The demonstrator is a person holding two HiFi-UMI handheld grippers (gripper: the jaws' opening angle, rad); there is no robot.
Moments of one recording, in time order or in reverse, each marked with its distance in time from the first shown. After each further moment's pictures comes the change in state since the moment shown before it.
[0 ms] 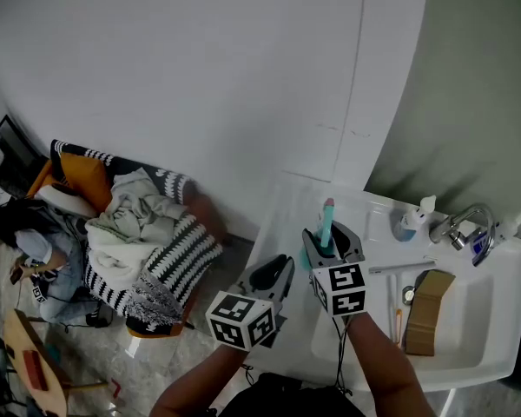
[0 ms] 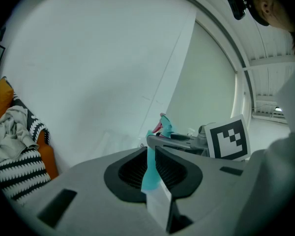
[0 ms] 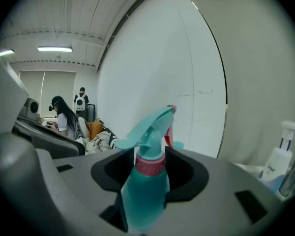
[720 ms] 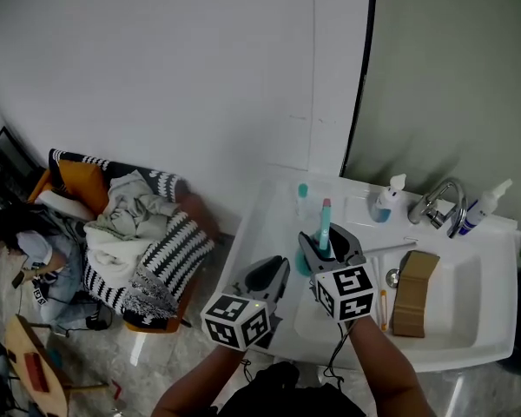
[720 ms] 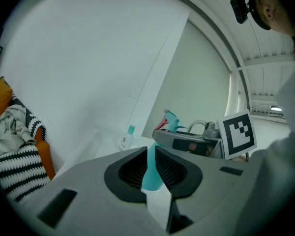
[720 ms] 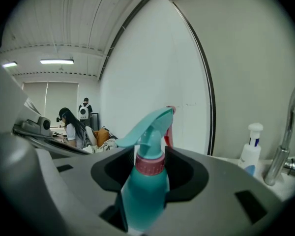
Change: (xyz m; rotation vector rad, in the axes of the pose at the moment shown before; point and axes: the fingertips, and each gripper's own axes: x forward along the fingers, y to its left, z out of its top) left arm -0.026 -0.072 -0.017 0.012 0.000 -0.035; right arm -0.095 -0.004 0.011 0.063 -0.065 0.045
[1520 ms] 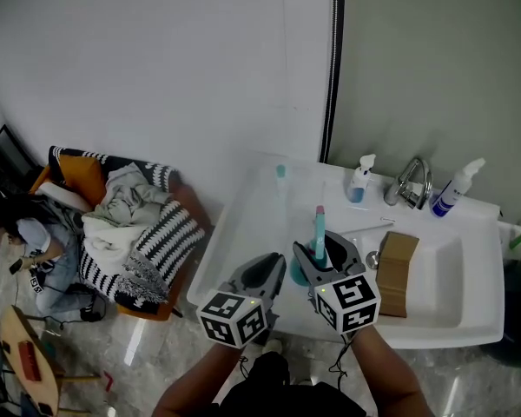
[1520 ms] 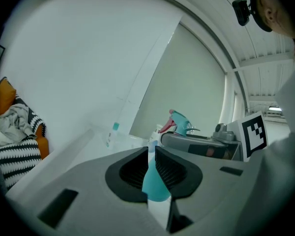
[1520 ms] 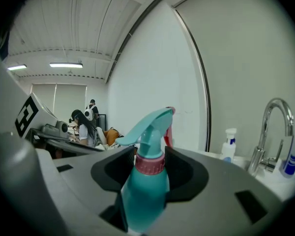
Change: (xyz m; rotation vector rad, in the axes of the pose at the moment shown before) left arm -0.037 -0.088 -0.025 0.004 -0.039 -0.006; right arm -0.122 0.022 -0.003 -0.022 -0.019 0.065
